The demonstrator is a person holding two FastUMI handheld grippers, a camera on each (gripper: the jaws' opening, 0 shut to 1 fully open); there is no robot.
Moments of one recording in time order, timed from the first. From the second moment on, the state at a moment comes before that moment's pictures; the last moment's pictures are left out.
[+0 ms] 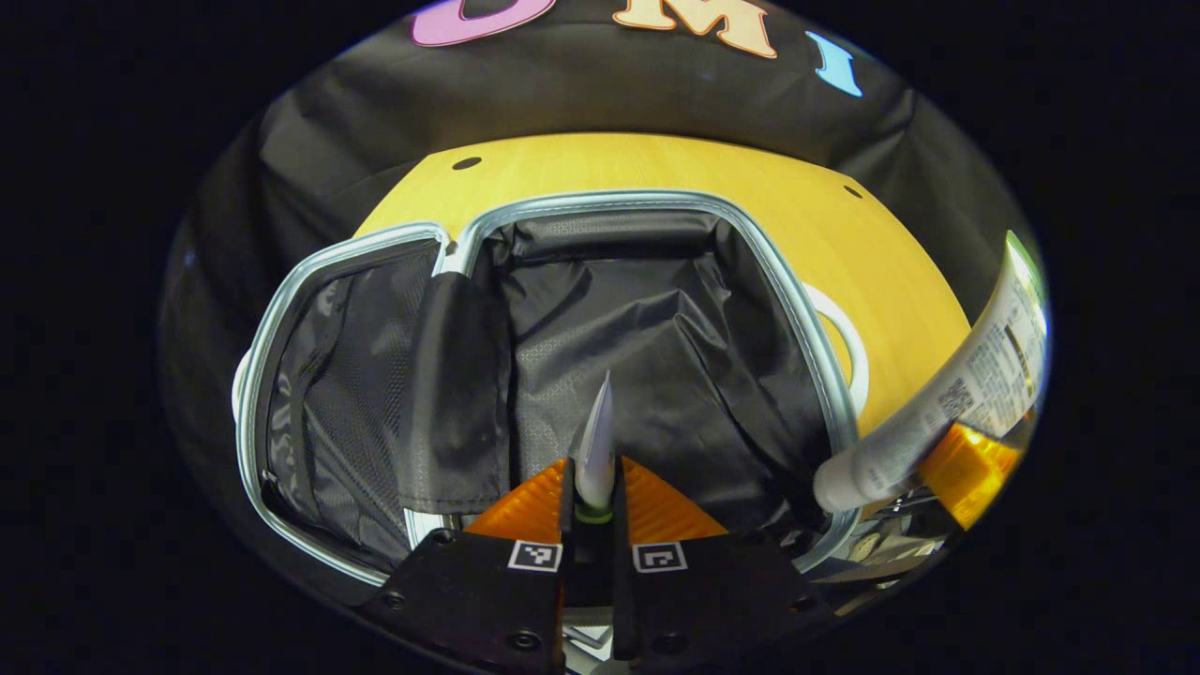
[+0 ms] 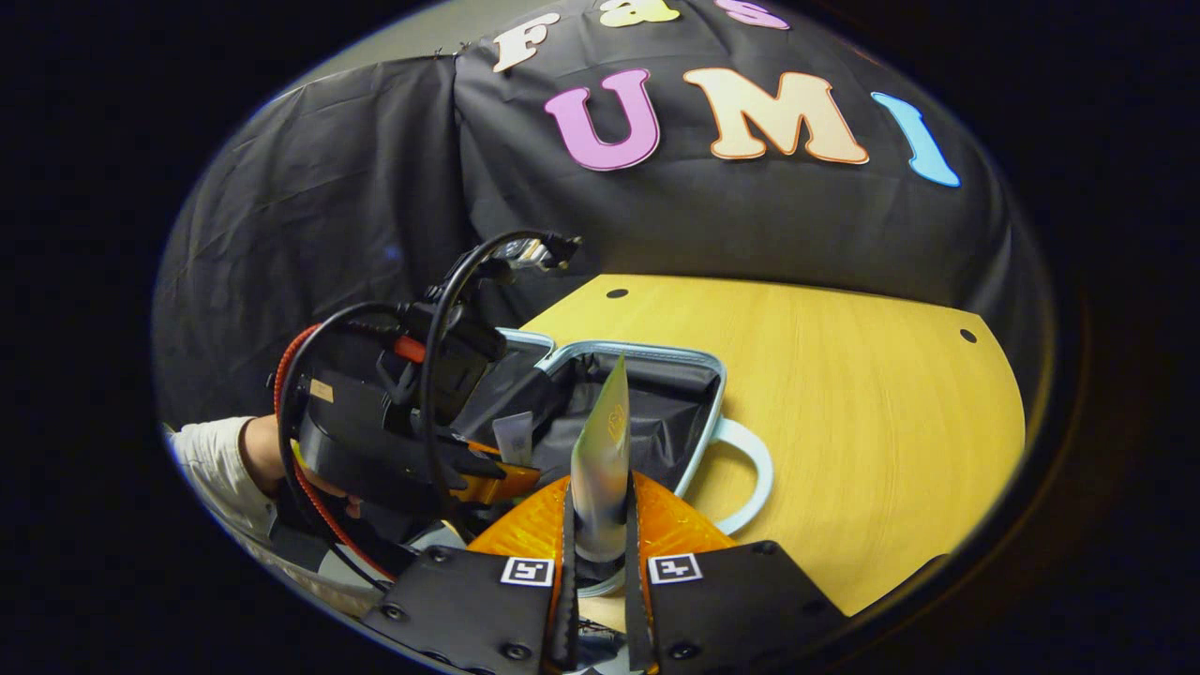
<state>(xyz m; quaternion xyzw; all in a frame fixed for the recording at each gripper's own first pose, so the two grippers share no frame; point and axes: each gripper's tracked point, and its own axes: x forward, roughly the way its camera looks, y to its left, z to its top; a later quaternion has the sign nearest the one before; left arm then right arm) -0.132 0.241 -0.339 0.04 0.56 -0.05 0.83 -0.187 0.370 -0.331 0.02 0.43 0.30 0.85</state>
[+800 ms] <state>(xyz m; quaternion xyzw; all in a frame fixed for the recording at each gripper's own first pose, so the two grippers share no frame) -0.077 0.303 -0.278 0.00 0.46 -0.03 0.89 -0.203 0.391 -0.399 0.00 0.53 0.25 0.81</state>
